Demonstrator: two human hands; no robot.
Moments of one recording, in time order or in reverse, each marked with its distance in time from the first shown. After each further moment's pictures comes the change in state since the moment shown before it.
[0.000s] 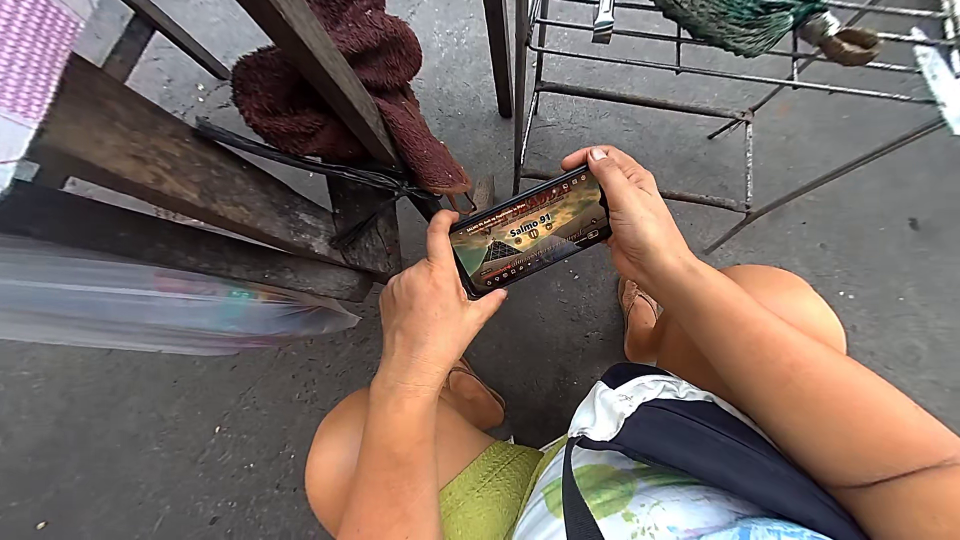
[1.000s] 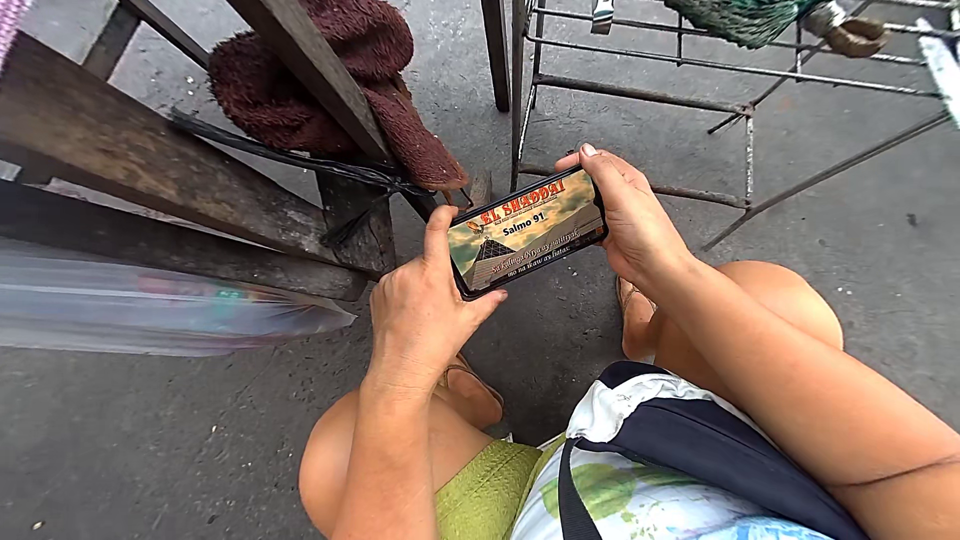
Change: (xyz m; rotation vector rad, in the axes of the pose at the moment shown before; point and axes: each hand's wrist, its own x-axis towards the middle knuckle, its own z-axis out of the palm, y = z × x) left_hand 0.001 -0.004 -0.001 0.011 -0.021 0.033; right_hand -0.003 -0.001 0.003 0.017 -0.006 0.116
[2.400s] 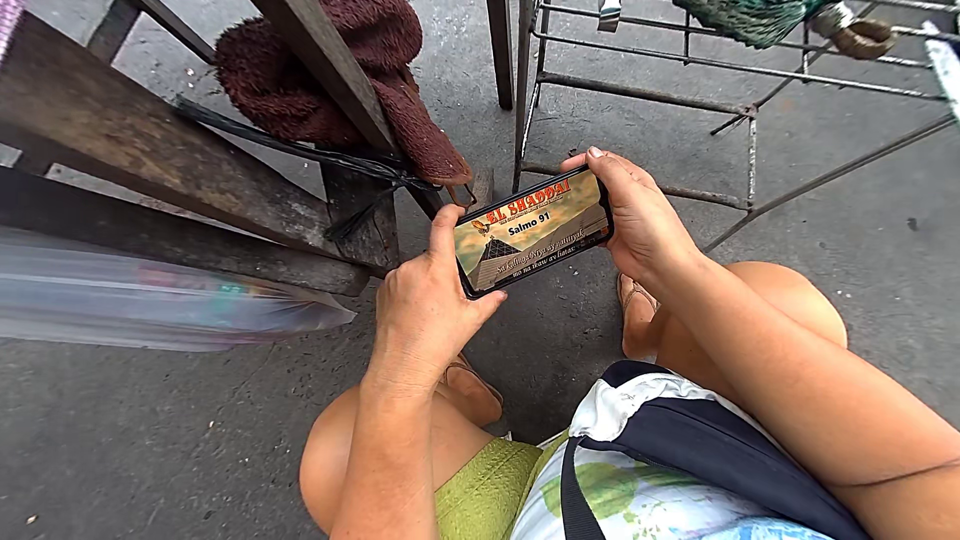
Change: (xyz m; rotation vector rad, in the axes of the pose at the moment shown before) left_hand 0.000 -0.001 -0.001 -0.053 -0.043 -0.025; right_hand 0.000 0.000 -0.001 0.012 0.010 0.047
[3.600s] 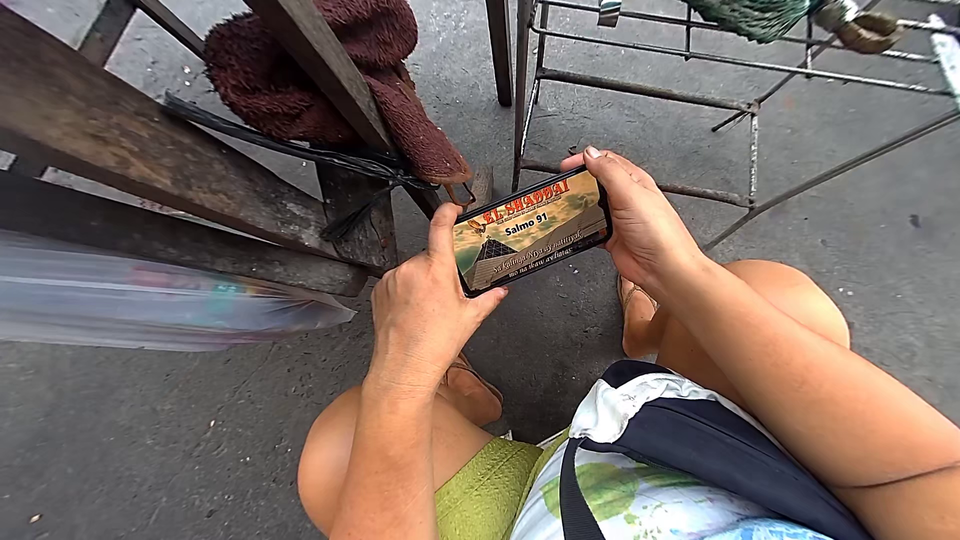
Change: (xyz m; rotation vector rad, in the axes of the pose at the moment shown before) left_hand 0.000 0.004 0.000 0.093 0.040 0.012; right_hand -0.004 -0.002 0.001 0.018 -0.018 0.019
